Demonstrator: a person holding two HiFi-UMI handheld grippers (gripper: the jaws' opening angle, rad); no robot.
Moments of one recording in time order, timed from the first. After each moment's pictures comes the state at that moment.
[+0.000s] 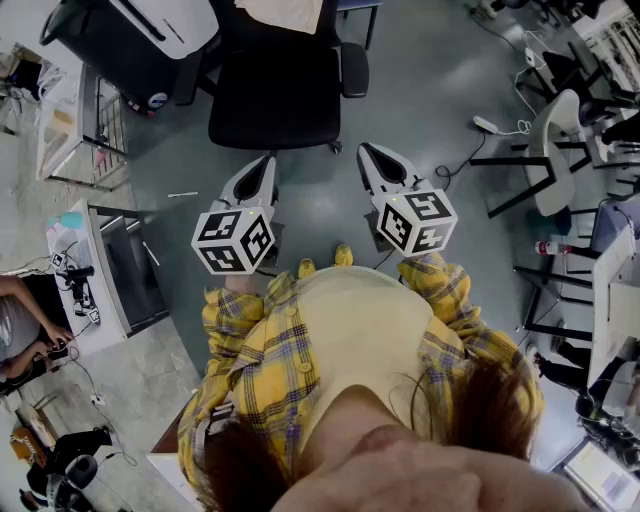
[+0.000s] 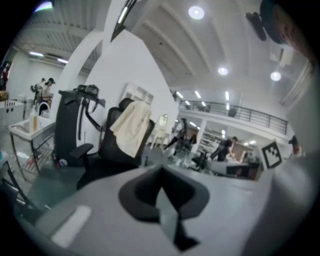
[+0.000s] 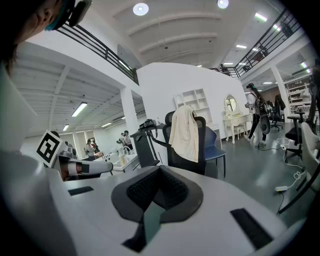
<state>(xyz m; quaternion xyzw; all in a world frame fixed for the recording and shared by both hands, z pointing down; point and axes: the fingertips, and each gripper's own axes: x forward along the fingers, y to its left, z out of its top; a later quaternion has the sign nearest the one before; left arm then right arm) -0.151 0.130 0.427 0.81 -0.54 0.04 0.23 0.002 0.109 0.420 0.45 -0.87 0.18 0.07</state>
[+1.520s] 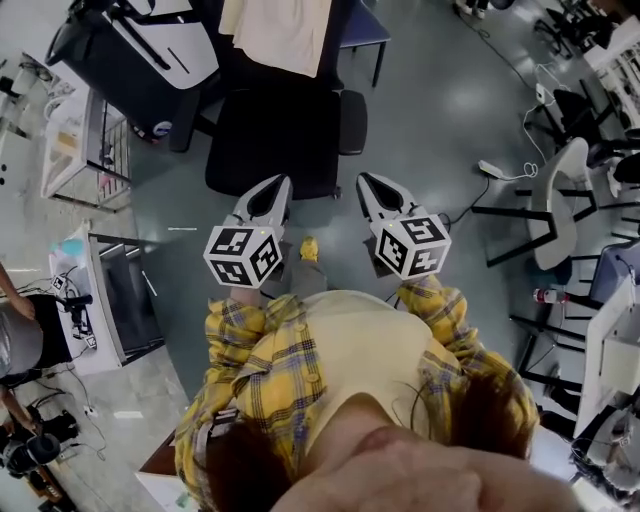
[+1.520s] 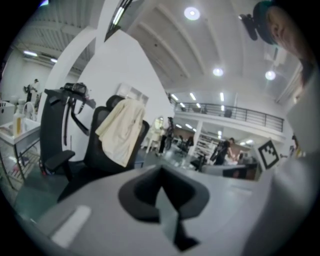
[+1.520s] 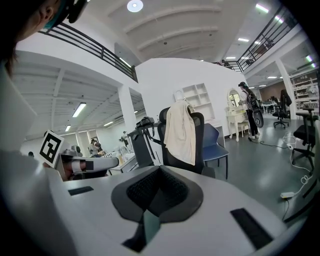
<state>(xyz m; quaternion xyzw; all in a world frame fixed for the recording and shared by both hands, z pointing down) -0.090 0.001 0.432 0.83 -0.52 0.02 0.20 0.043 -0.014 0.438 0.42 -0.88 0.19 0.08</state>
